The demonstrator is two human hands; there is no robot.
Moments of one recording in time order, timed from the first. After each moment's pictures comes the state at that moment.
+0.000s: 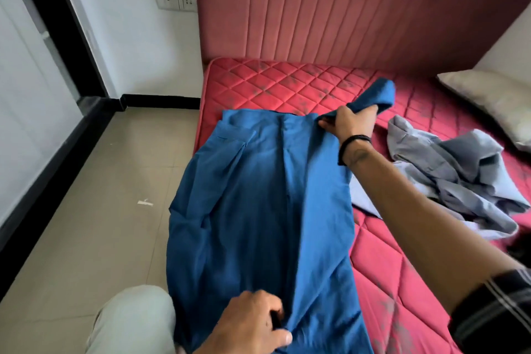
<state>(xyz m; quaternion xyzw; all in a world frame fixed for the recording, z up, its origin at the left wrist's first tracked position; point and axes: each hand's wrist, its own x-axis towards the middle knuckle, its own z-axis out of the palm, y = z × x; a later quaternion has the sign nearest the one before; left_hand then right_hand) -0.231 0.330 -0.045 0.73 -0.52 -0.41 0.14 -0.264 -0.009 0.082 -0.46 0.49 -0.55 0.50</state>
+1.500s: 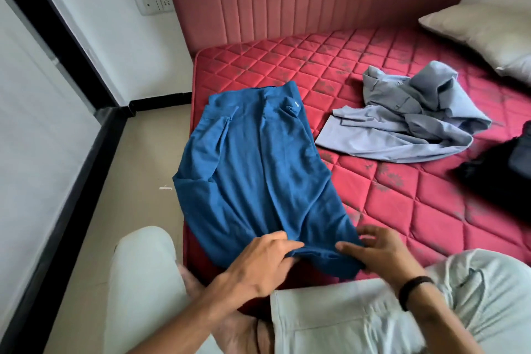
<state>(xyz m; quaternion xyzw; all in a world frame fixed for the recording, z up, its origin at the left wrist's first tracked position) -0.299 0.355 -0.050 0.66 -0.70 -0.22 0.16 -0.532 0.258 -0.024 -0.54 0.60 -0.19 0.56</state>
